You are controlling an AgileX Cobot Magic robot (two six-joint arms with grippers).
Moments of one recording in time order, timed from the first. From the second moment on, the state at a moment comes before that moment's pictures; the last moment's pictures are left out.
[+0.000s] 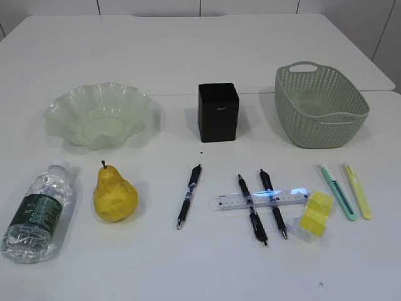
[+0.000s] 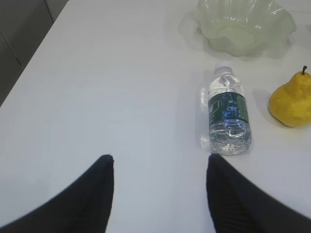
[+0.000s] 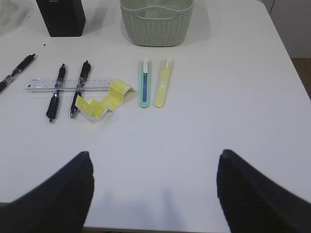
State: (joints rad) left arm 0.09 0.01 -0.52 0.05 1.11 -0.12; right arm 0.15 -0.02 -0.51 -0.12 1.16 0.09
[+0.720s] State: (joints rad) left arm 0.09 0.01 -0.52 0.05 1.11 -0.12; right arm 0.15 -0.02 -0.51 -0.12 1.16 0.09
